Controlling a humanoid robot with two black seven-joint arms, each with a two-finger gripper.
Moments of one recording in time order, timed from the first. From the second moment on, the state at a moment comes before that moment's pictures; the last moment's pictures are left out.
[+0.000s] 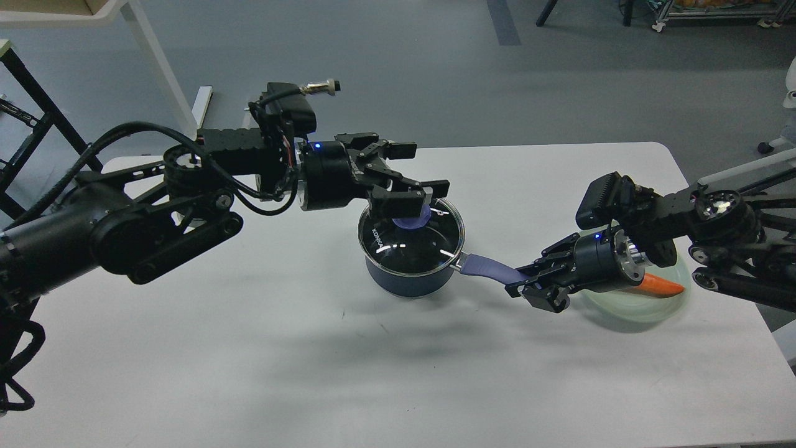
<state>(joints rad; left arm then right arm) -1.10 0.38 -0.24 -1.17 1.85 -0.05 -0.49 1.33 -0.67 -0.43 1.31 -1.63 0.15 0.49</state>
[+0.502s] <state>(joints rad) -1.10 0.22 -0.13 -0.92 1.92 0.01 -0.49 1.33 -0.67 -0.44 1.31 -1.63 0.15 0.49</state>
